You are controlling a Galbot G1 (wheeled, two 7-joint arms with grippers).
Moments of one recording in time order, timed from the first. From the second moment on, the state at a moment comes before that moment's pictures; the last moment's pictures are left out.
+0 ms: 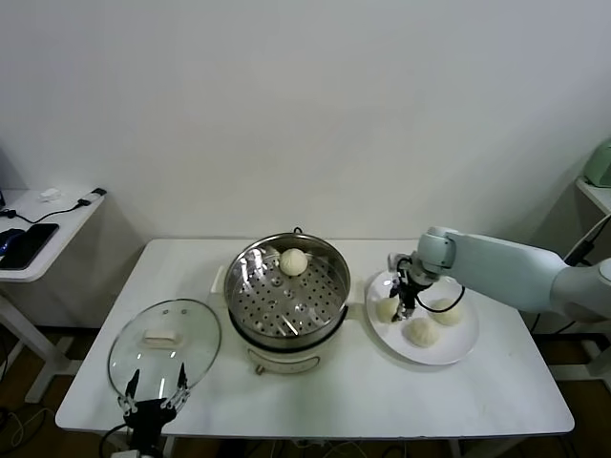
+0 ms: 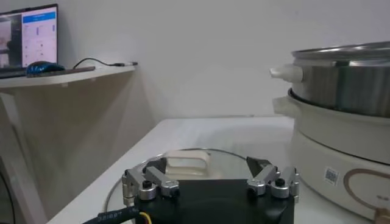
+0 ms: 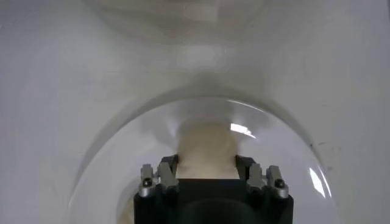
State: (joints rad) left arm 1.73 -1.49 -0.65 -1.93 -0.09 -0.07 -0.13; right arm 0.36 0.96 -1.48 1.05 0.54 -0.31 -0.83
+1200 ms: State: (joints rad) left arm 1.71 -1.47 -0.62 -1.98 -0.10 -0.03 -0.13; right arm 0.98 1.30 -1.68 1.37 1.14 -0.49 -0.77
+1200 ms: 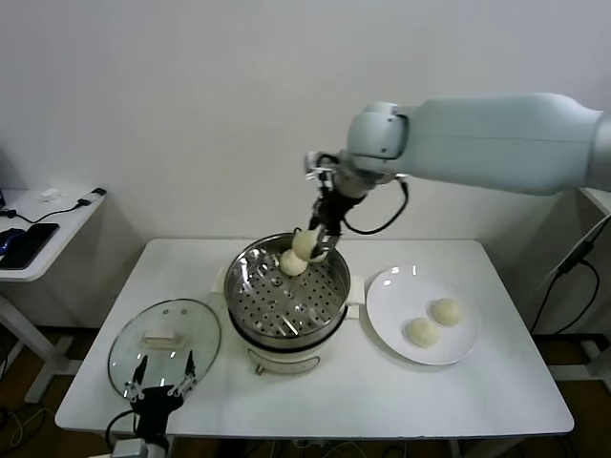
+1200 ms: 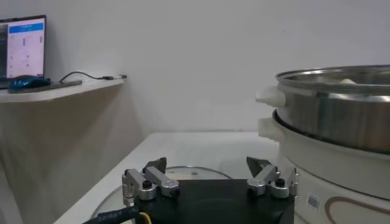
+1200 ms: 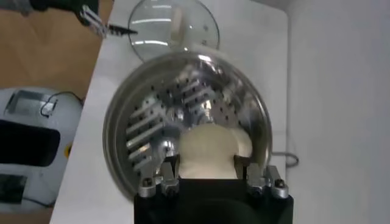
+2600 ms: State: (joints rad) left arm 1.72 -1.46 -0.61 -1.98 -0.10 -0.04 -0.12; right arm 0.77 1.42 -1.67 1.16 1.03 -0.43 -0.82
